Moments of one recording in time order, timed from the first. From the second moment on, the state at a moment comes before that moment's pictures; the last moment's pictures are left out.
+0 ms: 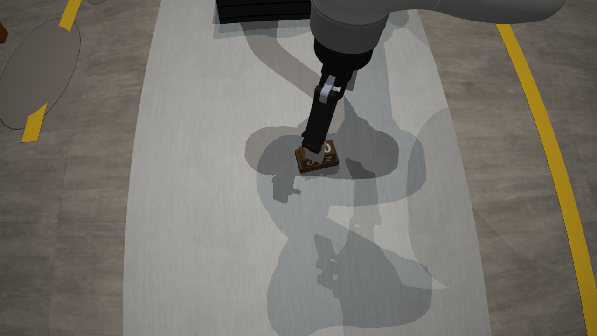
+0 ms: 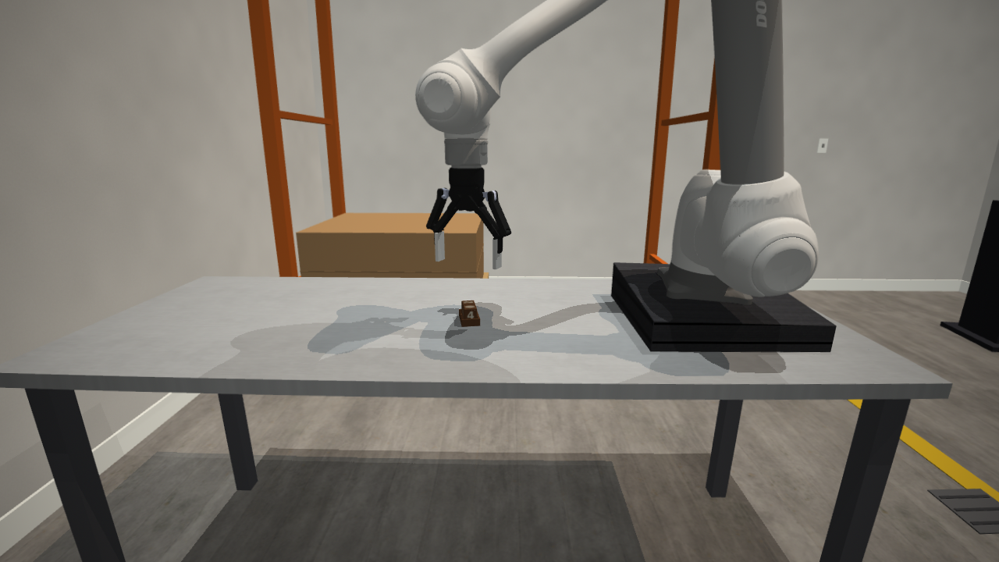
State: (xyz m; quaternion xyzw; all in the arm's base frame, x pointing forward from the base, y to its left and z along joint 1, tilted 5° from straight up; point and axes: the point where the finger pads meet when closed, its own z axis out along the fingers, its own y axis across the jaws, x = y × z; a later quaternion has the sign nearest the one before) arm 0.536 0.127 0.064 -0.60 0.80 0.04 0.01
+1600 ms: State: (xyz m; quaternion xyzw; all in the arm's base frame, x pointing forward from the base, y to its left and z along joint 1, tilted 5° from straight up) arm 0.535 0.131 0.051 -0.82 0.57 0.03 0.02
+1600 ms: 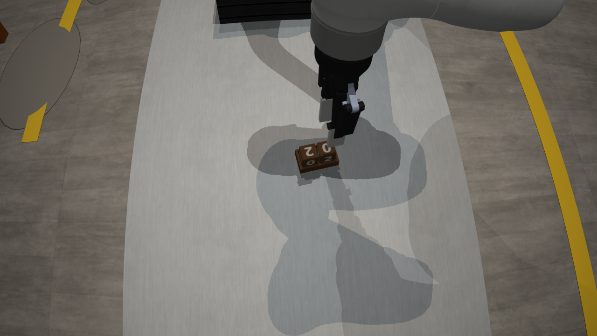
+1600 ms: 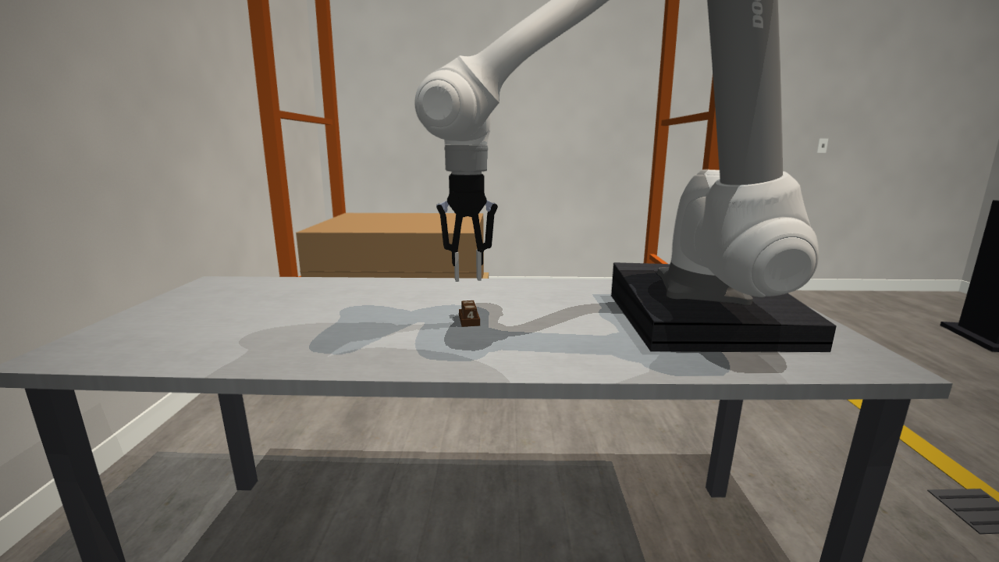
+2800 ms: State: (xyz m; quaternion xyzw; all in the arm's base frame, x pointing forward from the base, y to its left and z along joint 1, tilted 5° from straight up) arm 0.535 0.131 0.037 -0.82 0.57 0.03 0.02
